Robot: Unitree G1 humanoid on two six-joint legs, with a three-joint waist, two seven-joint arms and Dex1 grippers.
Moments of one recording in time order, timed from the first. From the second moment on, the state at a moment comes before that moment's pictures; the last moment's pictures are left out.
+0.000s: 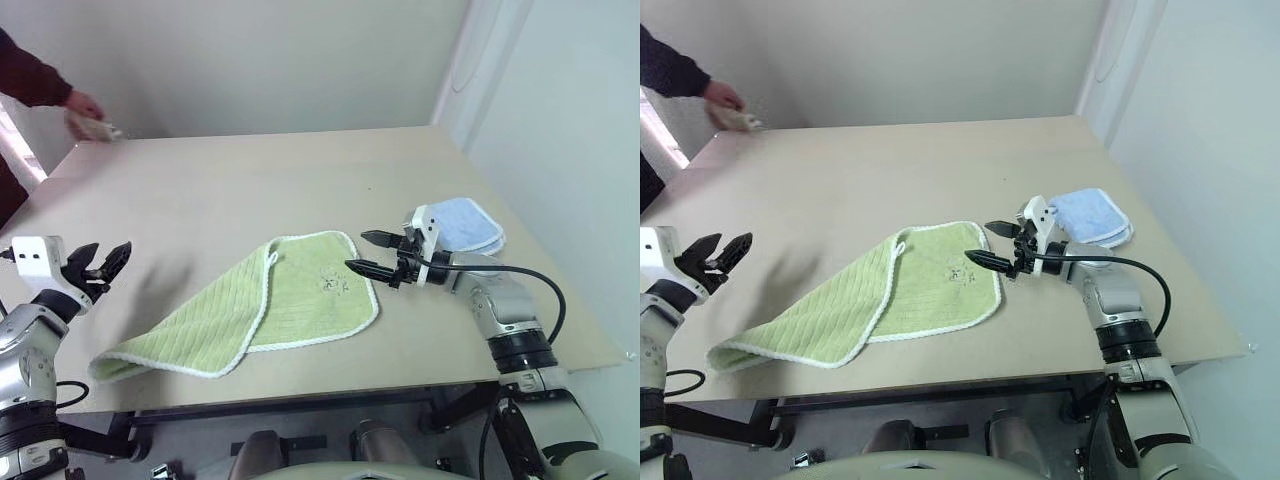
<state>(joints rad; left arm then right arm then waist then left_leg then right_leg) -0.13 0.65 0.53 0.25 -0.49 0.30 -0.61 -0.49 -0.42 0.06 0.25 0.36 0.36 1.03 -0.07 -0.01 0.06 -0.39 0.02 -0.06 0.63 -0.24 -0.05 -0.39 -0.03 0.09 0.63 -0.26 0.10</state>
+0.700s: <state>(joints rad) -0.11 0.62 0.51 0.16 -0.50 0.35 -0.66 -0.52 -0.45 0.05 0.28 0.35 0.38 1.02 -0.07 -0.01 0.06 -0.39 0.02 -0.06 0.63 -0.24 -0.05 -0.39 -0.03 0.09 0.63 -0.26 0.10</state>
